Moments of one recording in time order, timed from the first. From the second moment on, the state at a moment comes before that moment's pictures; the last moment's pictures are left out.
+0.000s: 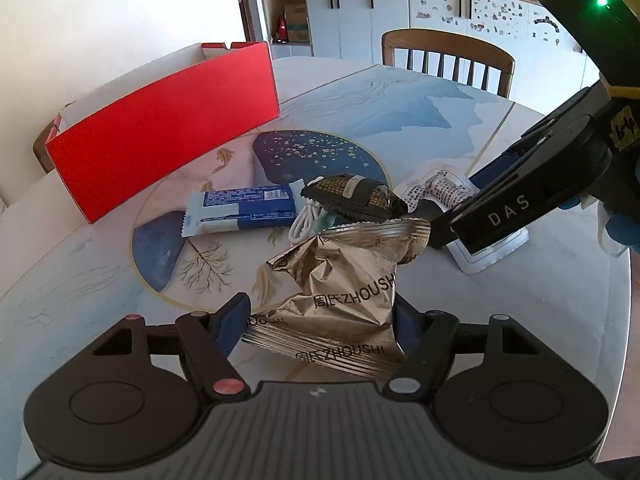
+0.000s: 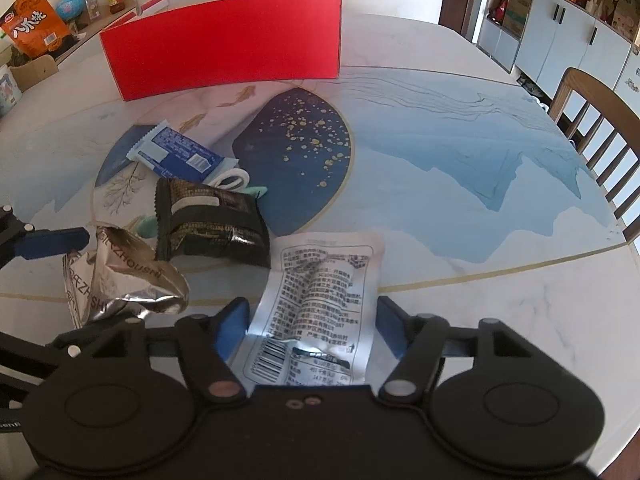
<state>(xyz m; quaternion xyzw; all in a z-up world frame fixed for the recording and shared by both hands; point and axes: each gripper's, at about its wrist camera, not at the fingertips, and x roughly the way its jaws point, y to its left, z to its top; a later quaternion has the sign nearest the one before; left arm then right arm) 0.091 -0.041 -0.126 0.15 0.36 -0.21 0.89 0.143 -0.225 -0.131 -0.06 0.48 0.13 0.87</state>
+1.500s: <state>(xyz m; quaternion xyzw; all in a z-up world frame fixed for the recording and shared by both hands) 0.090 -0.013 -0.066 0.08 0.35 -0.16 0.92 0.124 -0.237 -0.072 -0.03 0.44 0.15 0.89</state>
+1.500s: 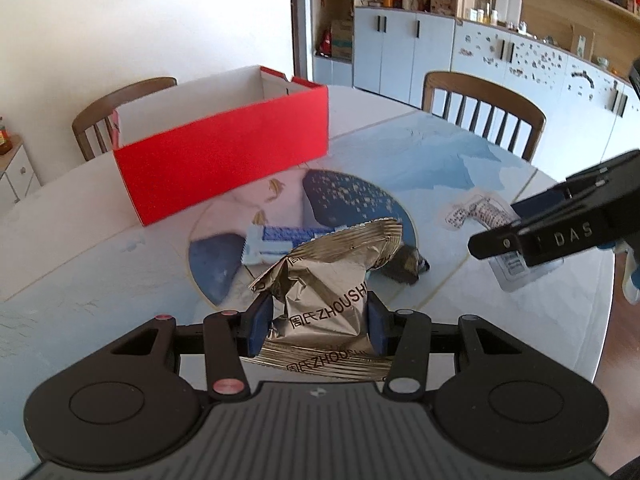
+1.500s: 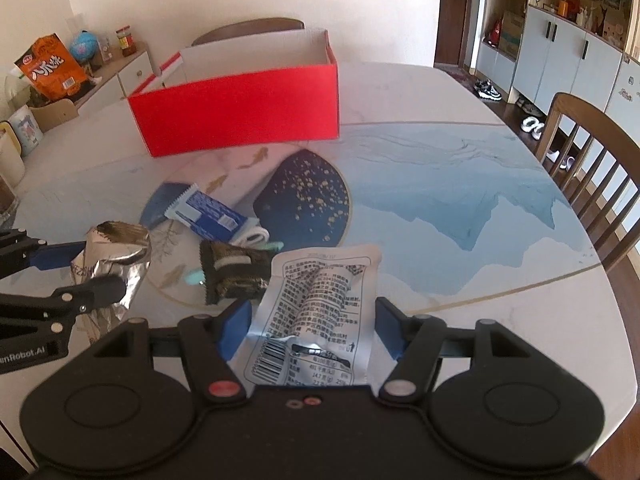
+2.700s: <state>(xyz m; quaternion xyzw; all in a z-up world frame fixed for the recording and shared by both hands) 0.168 0.017 0.035 0.04 0.28 -0.07 0.96 0.198 -0.207 0.023 -0.05 0.35 0.19 0.92</state>
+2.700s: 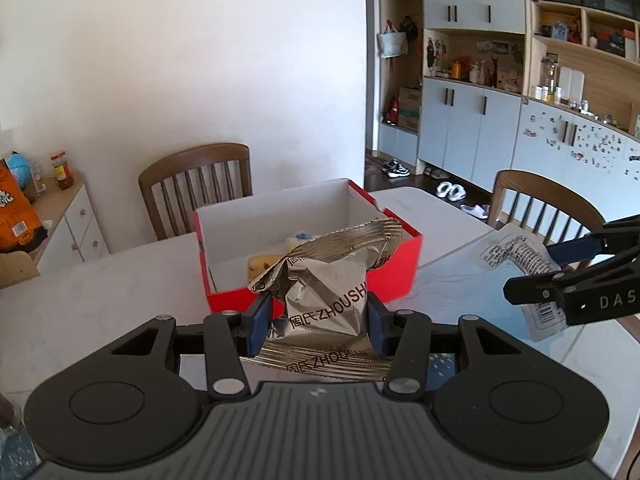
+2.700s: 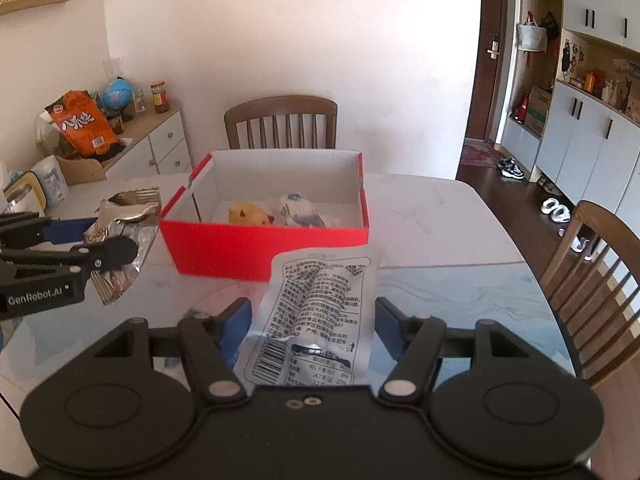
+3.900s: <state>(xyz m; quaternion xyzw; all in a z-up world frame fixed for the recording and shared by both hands) 0.321 0.056 0.050 0.04 0.33 -0.01 0.94 0.337 -0.157 0.035 -0.07 0.34 0.24 0.91</state>
